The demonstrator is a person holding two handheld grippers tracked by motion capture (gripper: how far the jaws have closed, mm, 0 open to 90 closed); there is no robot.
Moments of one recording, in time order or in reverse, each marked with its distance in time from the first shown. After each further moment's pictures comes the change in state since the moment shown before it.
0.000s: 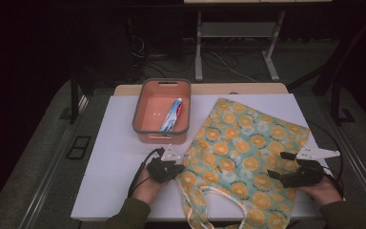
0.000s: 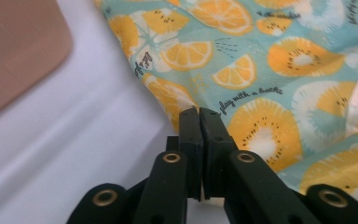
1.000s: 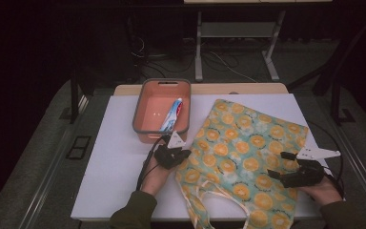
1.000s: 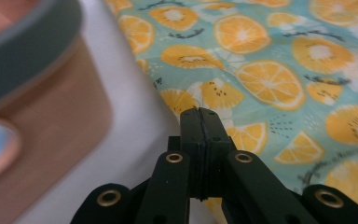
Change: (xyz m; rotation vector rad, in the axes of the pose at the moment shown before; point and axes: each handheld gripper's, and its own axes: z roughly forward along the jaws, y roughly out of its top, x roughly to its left) left arm 0.016 0.027 0.017 -0.084 0.034 0.007; right arm -0.001 0.000 -0.001 -0.002 -0.001 0.007
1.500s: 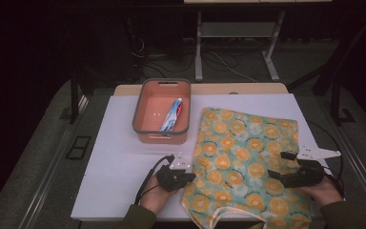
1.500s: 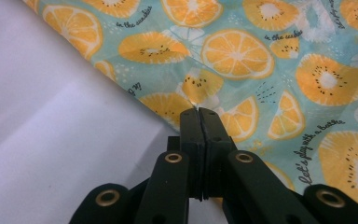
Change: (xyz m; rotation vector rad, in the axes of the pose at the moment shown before) left arm -0.051 -0.028 -0.017 0.062 -0.165 0.018; right arm 0.001 0.000 -0.001 -0.002 0.006 -0.003
